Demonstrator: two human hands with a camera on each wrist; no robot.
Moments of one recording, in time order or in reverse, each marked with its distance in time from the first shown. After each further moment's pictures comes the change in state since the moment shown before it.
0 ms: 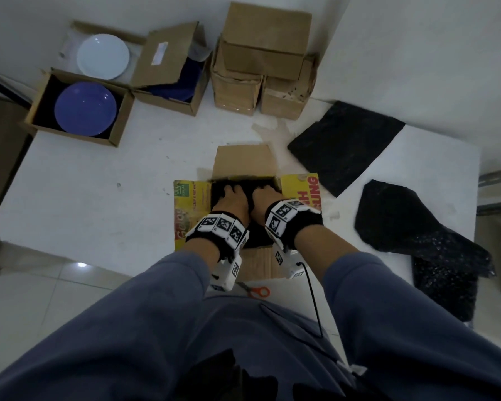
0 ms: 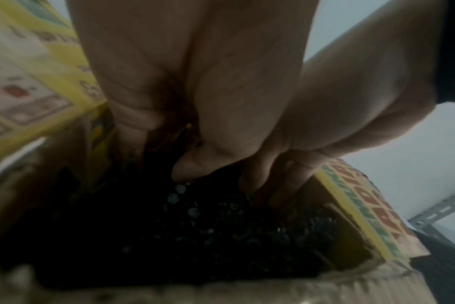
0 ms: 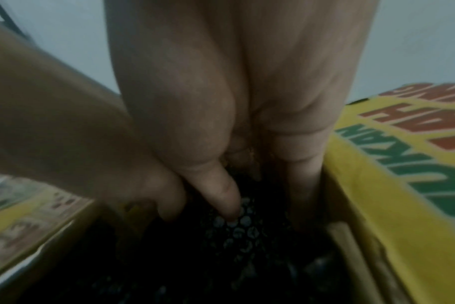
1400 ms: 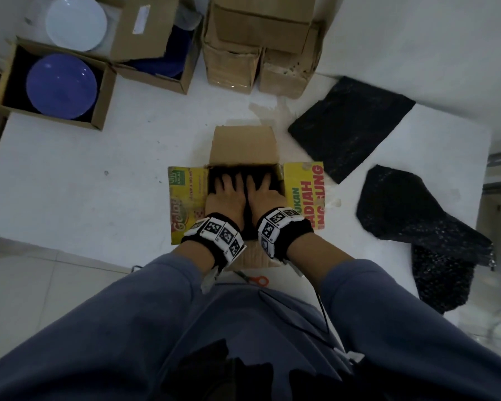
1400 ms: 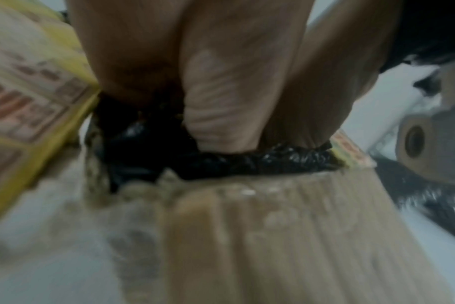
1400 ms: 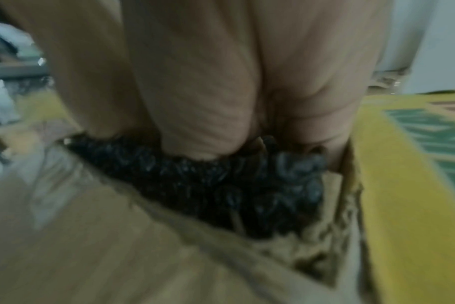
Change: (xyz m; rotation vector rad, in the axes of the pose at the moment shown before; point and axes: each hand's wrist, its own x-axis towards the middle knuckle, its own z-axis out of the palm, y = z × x) left_hand -0.004 -0.009 0.019 0.385 0.114 0.088; right_hand 0.008 0.000 0.036 -0.128 0.108 0.041
